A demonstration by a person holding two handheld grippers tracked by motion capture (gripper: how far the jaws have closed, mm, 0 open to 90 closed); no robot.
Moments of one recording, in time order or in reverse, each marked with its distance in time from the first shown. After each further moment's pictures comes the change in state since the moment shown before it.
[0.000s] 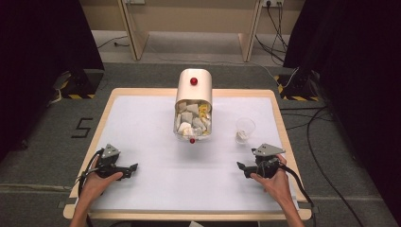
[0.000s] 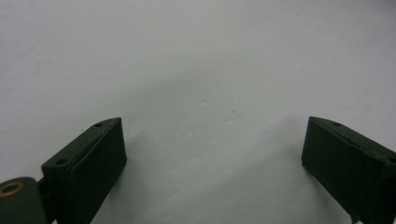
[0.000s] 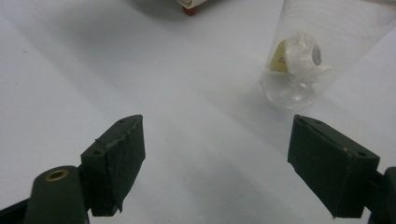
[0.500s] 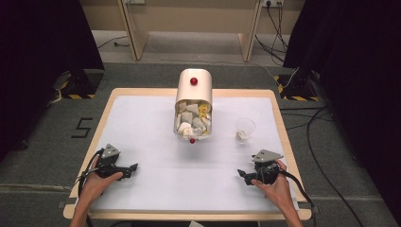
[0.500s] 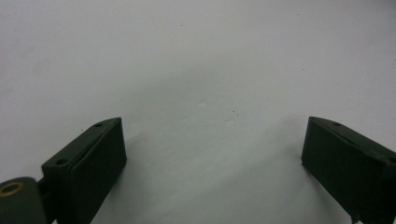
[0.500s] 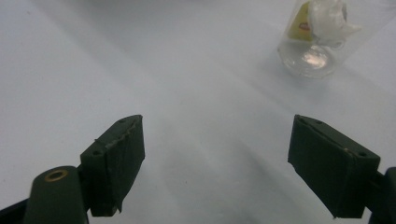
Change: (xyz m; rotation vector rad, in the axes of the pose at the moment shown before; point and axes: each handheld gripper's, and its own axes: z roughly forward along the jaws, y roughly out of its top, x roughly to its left) left arm 0.000 0.000 0.000 0.000 0.000 0.000; right arm 0.009 -0.013 -0.001 0.075 0.002 -0.029
